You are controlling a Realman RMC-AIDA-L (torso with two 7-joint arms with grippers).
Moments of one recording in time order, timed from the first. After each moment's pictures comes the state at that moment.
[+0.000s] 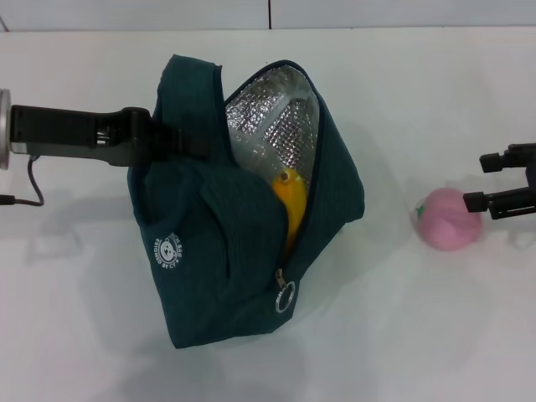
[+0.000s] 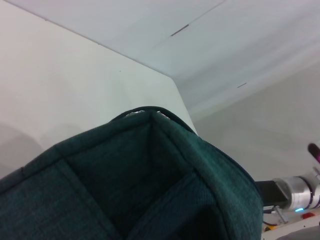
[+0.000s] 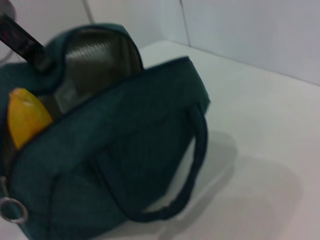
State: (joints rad) left arm -0.56 -2.01 0.74 0.94 1.99 1.82 -2.50; right arm 0.52 1.89 -0.97 -0.83 -1.96 -1.52 1.66
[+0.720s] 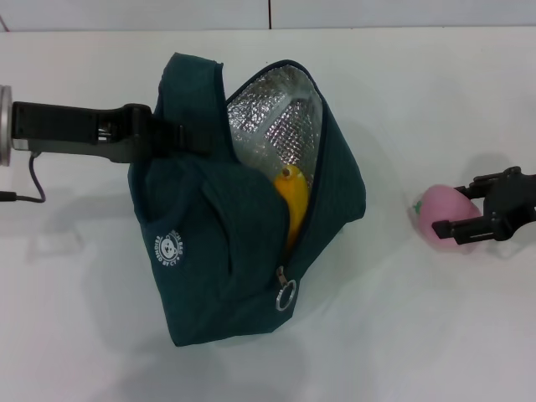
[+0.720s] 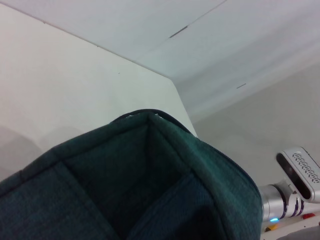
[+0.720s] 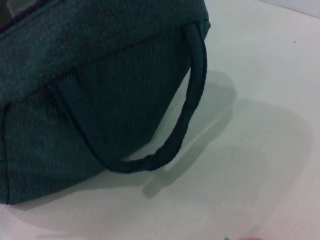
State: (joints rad) left arm -0.57 -2.01 0.74 0.94 1.99 1.81 -2.50; right arm 0.57 1.99 -0.98 -0.80 -2.17 -1.39 1.66
